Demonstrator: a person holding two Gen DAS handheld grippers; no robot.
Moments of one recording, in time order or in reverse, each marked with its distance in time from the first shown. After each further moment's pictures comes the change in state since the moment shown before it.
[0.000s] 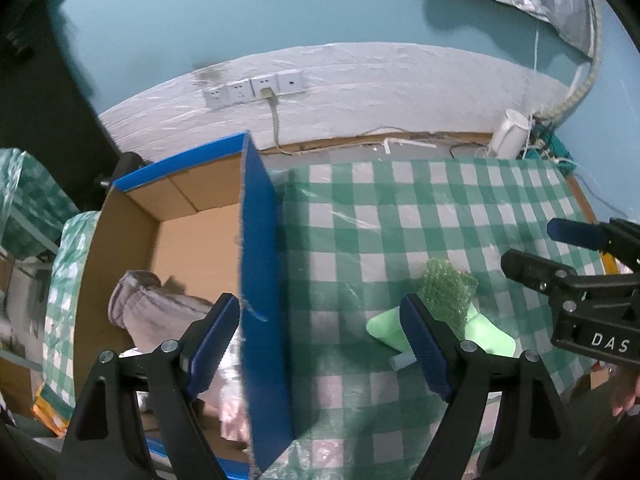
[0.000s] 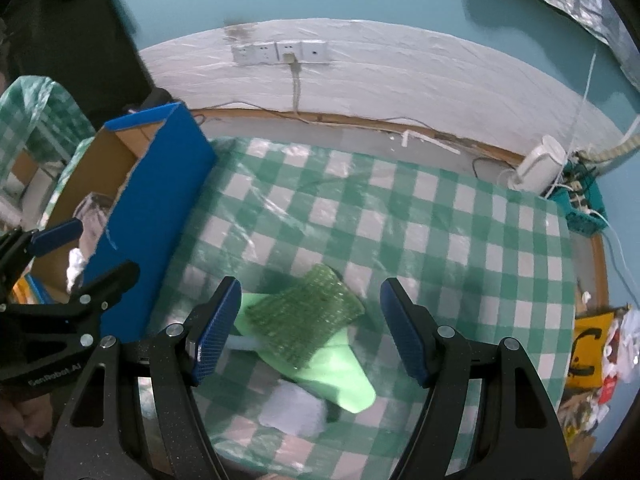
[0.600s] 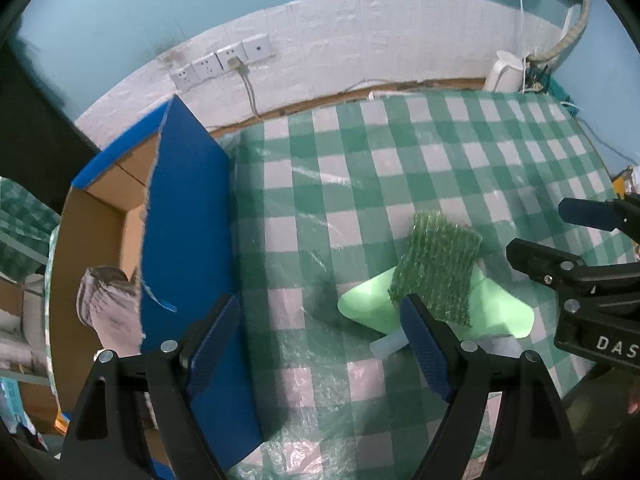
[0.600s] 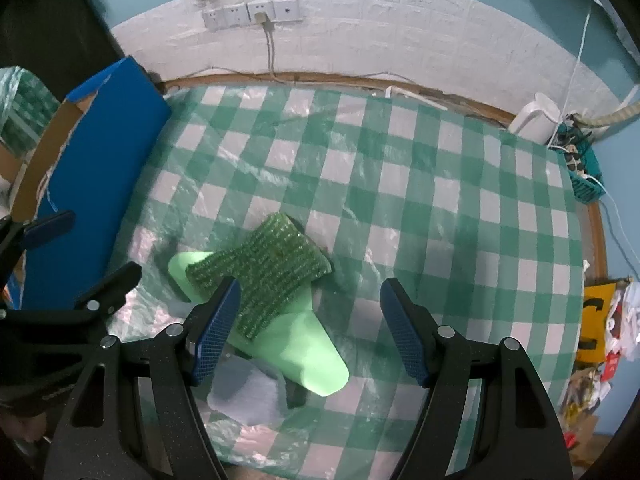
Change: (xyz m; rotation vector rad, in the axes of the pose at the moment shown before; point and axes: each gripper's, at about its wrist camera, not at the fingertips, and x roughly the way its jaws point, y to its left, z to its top) left arm 0.049 -0.047 -0.014 0.124 0.131 0.032; right arm 0.042 -0.031 -0.029 0.036 0.116 -0.030
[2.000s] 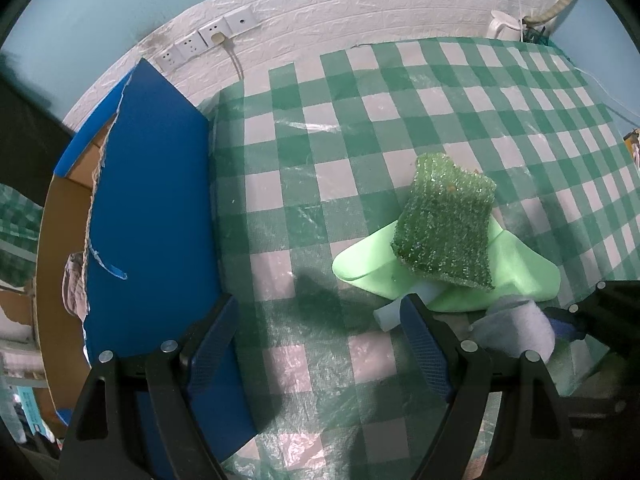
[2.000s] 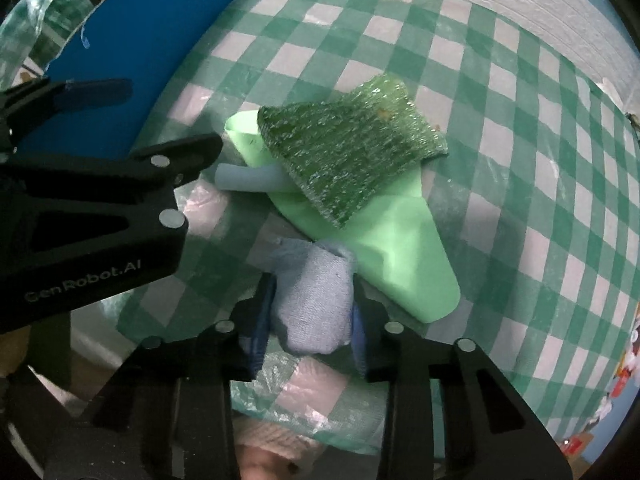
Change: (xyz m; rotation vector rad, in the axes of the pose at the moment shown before) left arm 0.027 -0.006 -0.021 0.080 0.096 0.010; right arm 0.050 0.049 -0.070 -0.128 0.196 0.138
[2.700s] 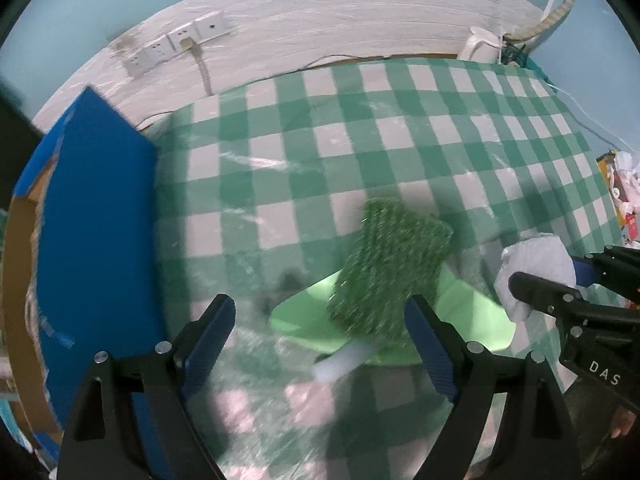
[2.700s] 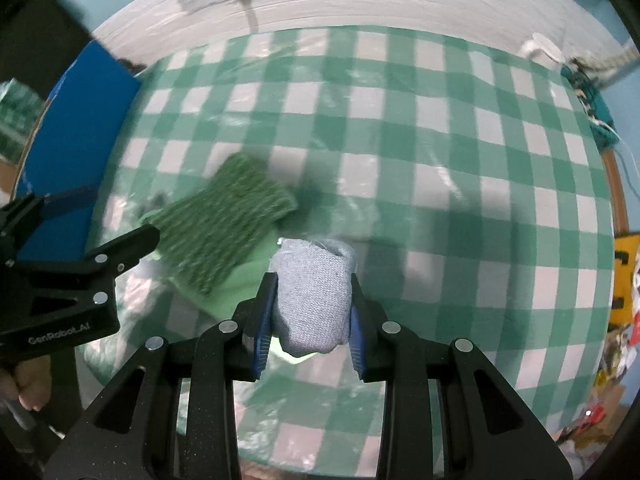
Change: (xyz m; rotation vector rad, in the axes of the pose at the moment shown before) left arm 0.006 -0.018 0.034 -0.012 -0.015 -0.148; right arm -0.035 -0.097 0.017 0.248 -0.120 -0.040
